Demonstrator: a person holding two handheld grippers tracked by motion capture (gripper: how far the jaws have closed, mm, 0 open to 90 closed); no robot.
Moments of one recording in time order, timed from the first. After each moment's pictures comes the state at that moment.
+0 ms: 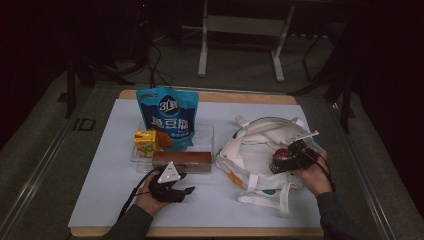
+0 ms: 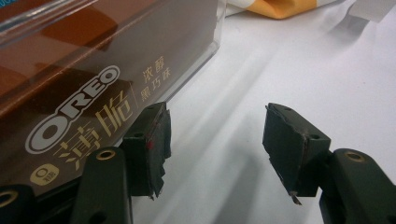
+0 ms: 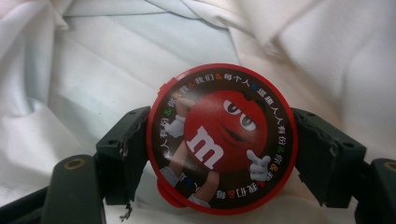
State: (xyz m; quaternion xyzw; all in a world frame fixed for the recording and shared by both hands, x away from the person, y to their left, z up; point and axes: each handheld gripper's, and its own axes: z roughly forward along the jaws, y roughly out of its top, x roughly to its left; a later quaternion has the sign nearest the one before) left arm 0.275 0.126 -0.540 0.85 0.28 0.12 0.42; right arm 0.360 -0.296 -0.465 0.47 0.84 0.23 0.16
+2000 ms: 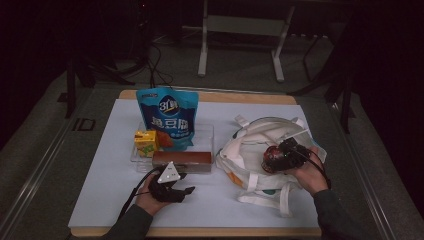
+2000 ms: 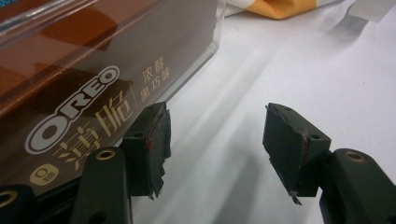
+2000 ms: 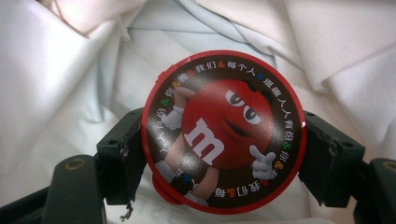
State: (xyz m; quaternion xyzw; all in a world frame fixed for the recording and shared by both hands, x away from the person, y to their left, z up) left arm 0.275 0.126 -0.540 0.85 0.28 0.12 0.42; right arm 0.353 -0.265 -0.445 0.42 0.86 0.23 0.15
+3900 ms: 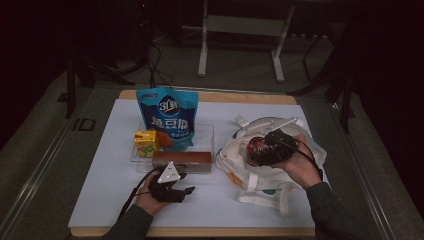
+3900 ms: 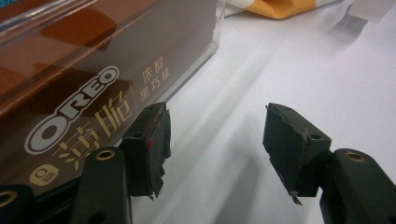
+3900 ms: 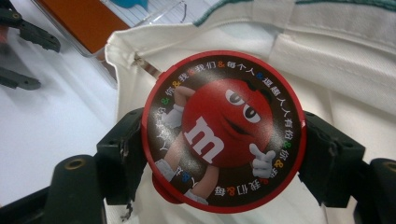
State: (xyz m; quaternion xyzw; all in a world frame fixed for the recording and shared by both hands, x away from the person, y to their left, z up) left arm 0.275 0.126 -0.540 0.85 0.28 0.12 0.42; right arm 0.342 -0.213 -0.392 0.34 0.89 0.28 0.14
